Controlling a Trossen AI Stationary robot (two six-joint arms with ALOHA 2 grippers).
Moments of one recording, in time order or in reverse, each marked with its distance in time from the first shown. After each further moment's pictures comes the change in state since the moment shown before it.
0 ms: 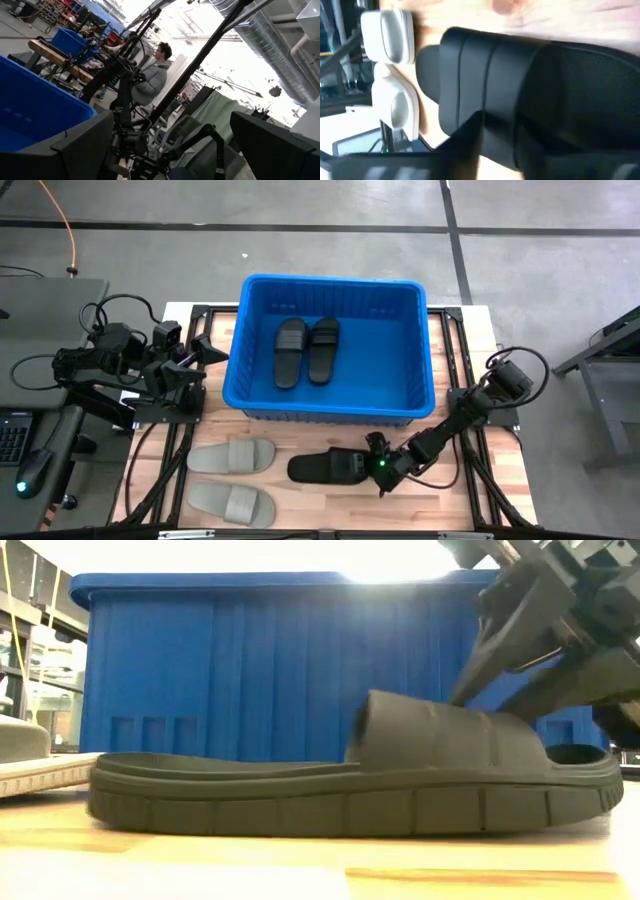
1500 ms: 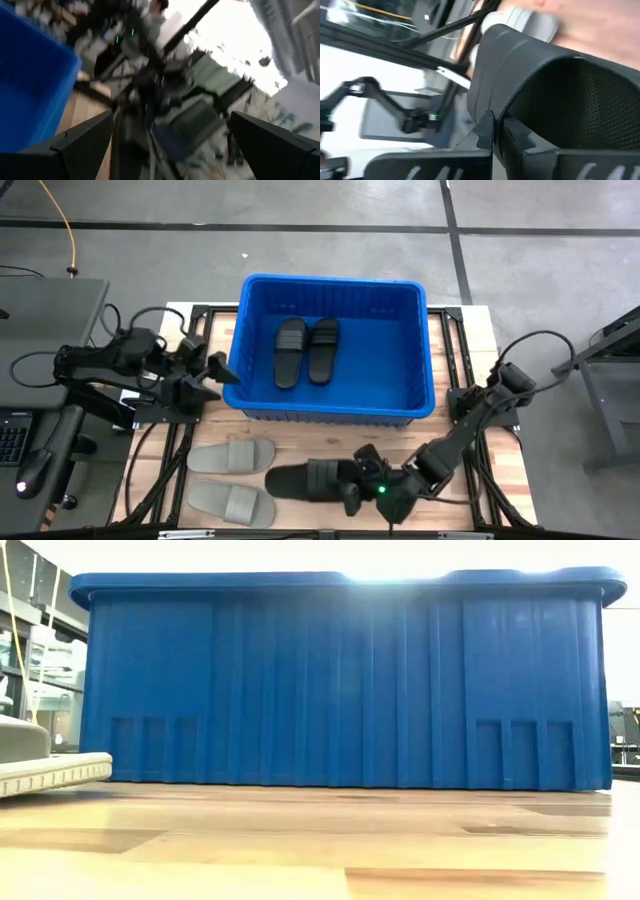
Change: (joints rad) left arm 0.000 0.110 0.000 -0.055 0.190 -0.096; right arm 0.091 -0.005 0.643 -0.458 0.158 -0.421
